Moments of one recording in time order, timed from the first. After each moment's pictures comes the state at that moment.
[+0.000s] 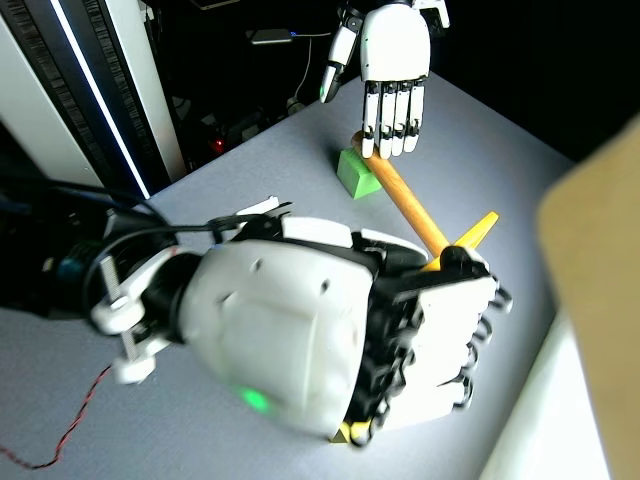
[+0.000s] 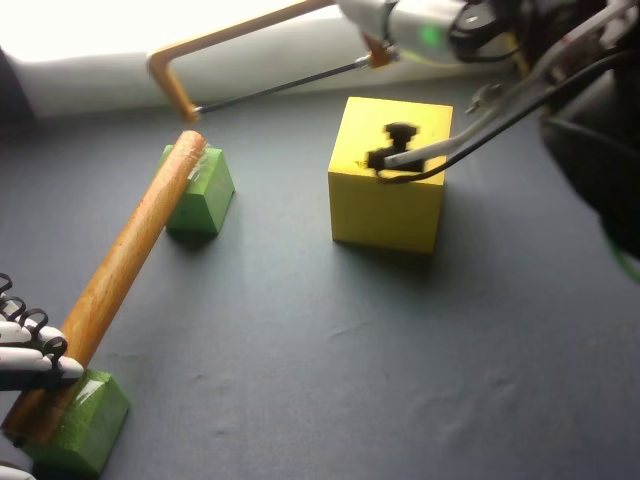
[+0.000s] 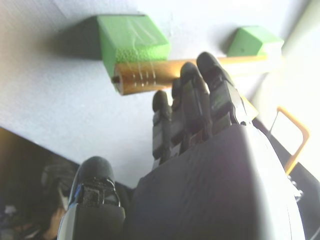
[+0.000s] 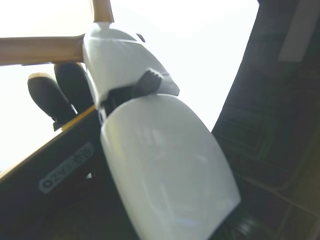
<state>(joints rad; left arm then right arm) 0.77 -0.32 0.66 0.84 -0.28 0.19 -0.31 -1.34 1.22 0.57 0.93 -0.58</state>
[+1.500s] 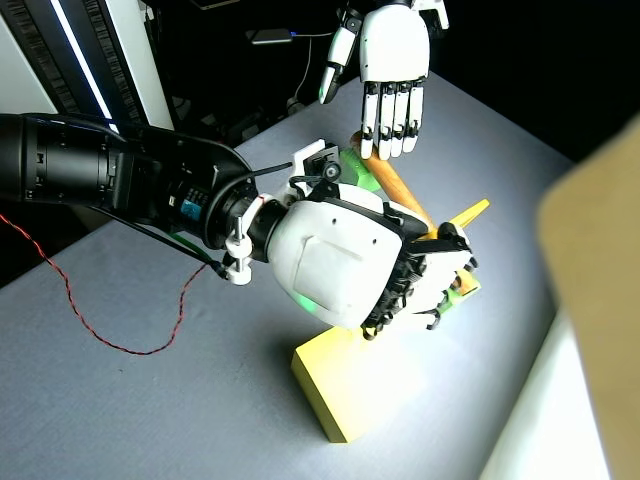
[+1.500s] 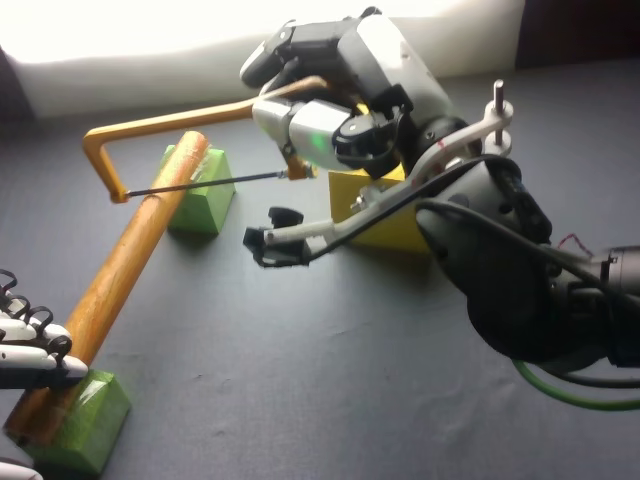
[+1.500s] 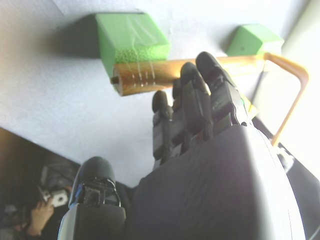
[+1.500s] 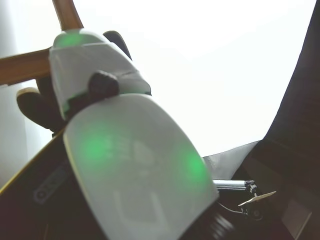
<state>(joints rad) 0.77 -0.33 0.66 0.84 -0.28 0.19 -0.34 -1.51 1.14 0.94 1.00 -0.84</state>
